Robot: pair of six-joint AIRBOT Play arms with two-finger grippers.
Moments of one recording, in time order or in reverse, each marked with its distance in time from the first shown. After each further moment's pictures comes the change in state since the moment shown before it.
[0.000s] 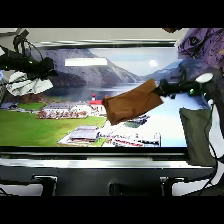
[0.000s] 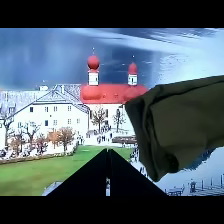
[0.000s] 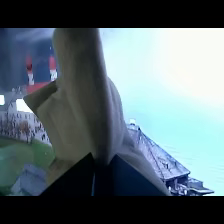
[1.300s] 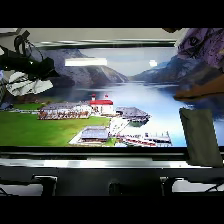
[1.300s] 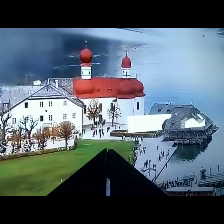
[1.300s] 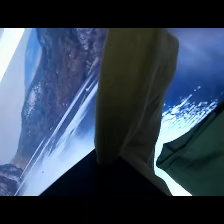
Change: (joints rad) left arm 0.000 0.000 0.000 -0.028 -0.021 0.000; right arm -0.372 0.108 0.461 -0.530 0.162 0.699
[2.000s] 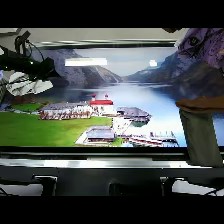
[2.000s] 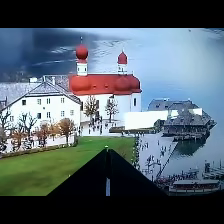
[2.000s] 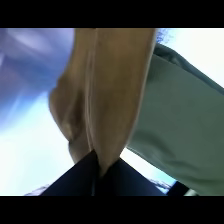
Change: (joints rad) left arm 0.000 0.000 0.000 -0.016 -0.009 0.000; right arm -0.005 0.072 -0.022 -0.251 0.319 0.042
